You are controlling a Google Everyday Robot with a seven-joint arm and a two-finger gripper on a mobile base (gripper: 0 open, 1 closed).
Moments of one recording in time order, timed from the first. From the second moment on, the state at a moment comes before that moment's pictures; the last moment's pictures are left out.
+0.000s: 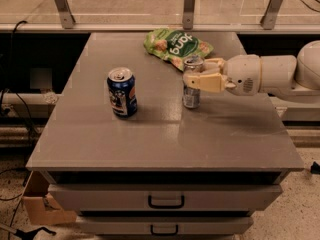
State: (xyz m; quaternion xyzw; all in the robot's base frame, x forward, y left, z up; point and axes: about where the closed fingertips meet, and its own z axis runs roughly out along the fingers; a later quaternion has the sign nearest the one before) arm 0.568 -0.085 0.912 -0.46 0.62 0.40 0.50
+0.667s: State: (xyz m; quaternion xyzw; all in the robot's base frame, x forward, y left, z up) arm 0.563 -0.085 0.909 -0.46 0.61 0.41 0.50
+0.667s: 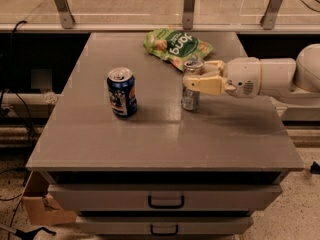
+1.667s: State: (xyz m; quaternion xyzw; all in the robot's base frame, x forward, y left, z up) arm 0.562 -0.077 0.910 -0.46 0.61 0.42 0.50
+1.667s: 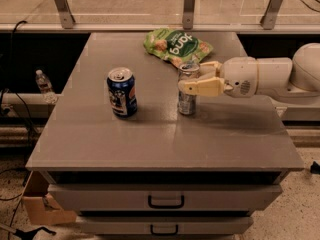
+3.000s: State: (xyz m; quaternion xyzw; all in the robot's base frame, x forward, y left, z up) arm 0.560 -0.074 0.917 -0.47 0.61 0.41 0.49
